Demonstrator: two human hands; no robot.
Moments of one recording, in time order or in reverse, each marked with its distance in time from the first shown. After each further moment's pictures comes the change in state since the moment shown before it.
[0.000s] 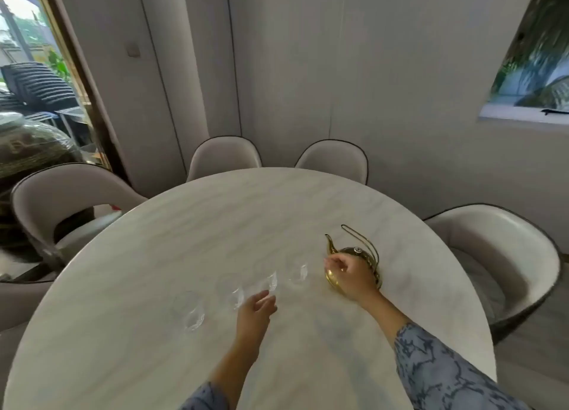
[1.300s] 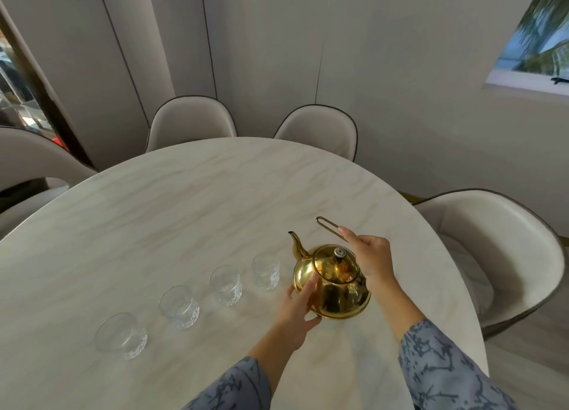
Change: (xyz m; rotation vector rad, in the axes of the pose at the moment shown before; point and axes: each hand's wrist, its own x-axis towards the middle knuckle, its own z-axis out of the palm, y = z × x) left_hand 0.093 0.005 0.163 -0.356 -0.279 -0.454; right_hand 0.102 0.039 -0.056 0.326 0.275 0.270
